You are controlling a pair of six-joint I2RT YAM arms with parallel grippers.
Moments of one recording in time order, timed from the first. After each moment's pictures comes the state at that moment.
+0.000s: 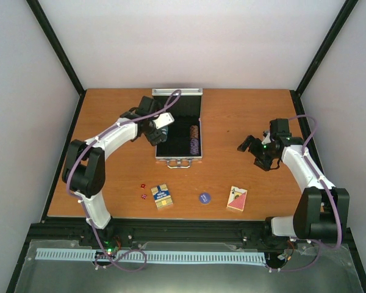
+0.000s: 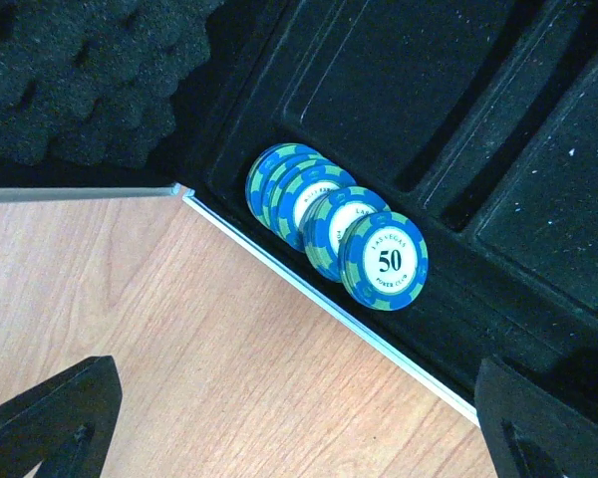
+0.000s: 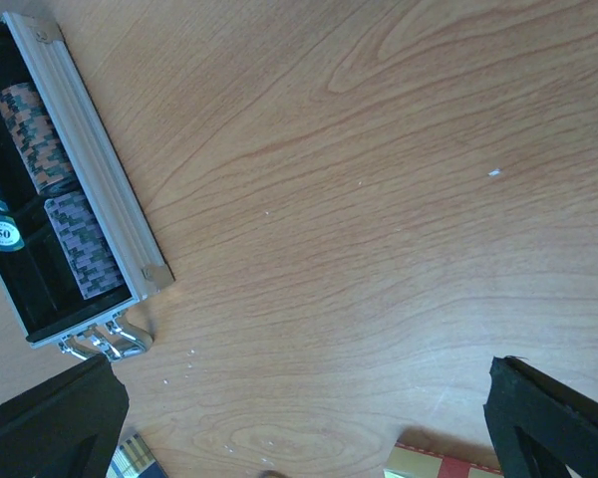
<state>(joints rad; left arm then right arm) -0.40 1.80 1.37 -0.56 -0.08 0.65 -0.01 1.34 0.93 -0.74 -0.42 0.59</state>
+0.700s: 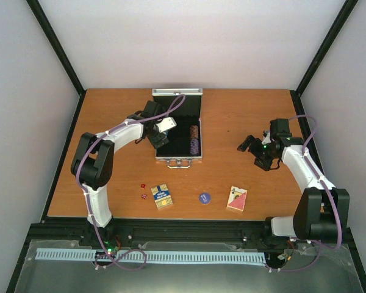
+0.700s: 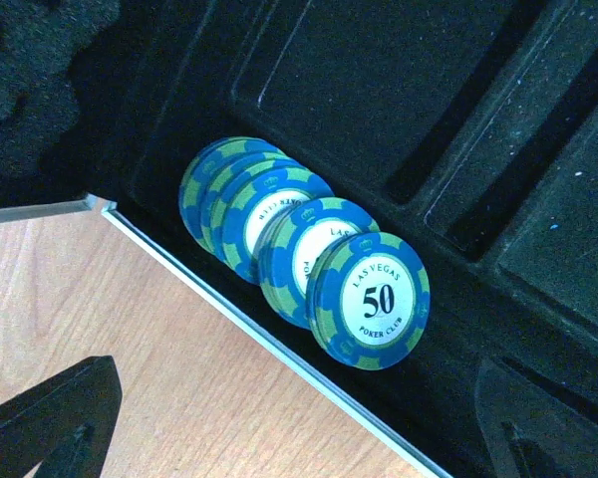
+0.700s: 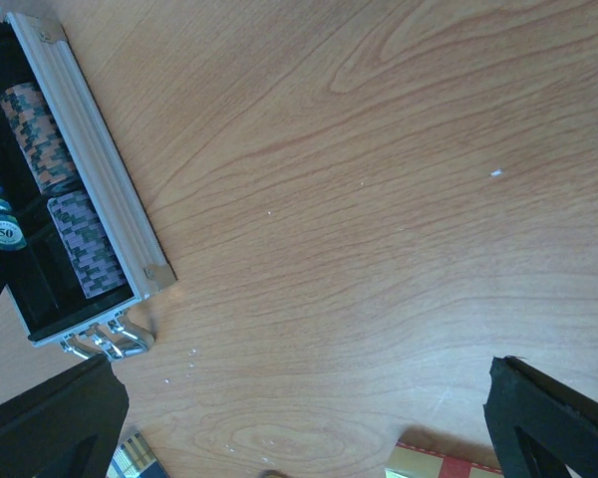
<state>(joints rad) -0.39 1.92 1.36 -0.48 -0.08 0.65 -0.01 1.34 0.93 -0.74 -0.43 0.59</state>
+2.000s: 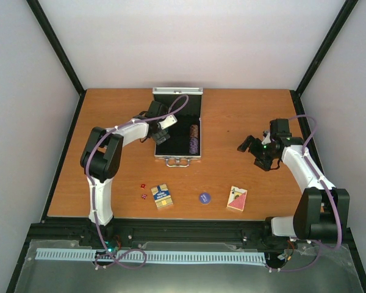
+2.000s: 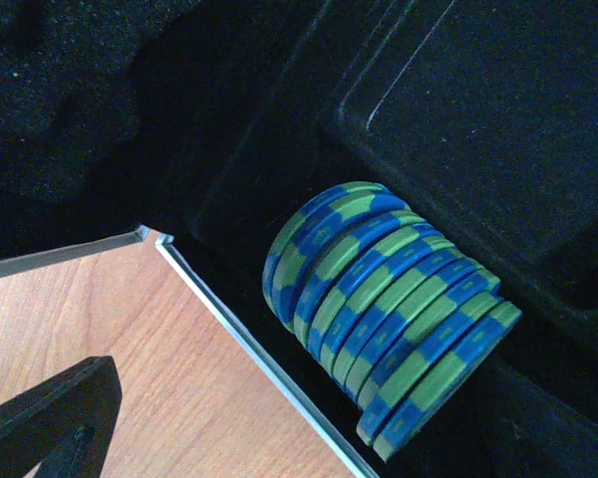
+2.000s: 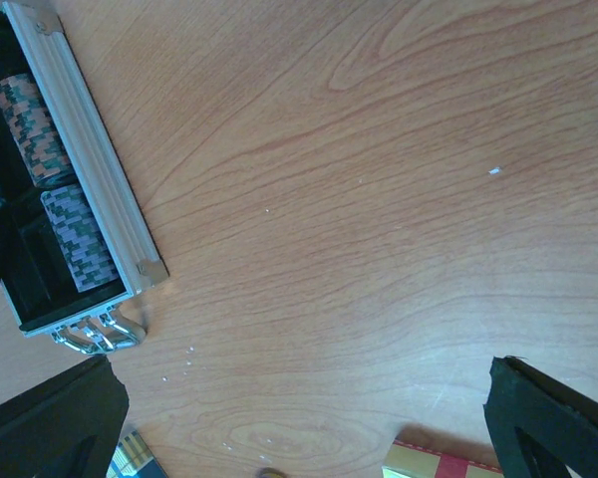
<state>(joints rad) -0.39 2.06 1.42 -0.34 -0.22 0.63 -0.01 1.34 0.93 -0.75 -0.43 0.58</state>
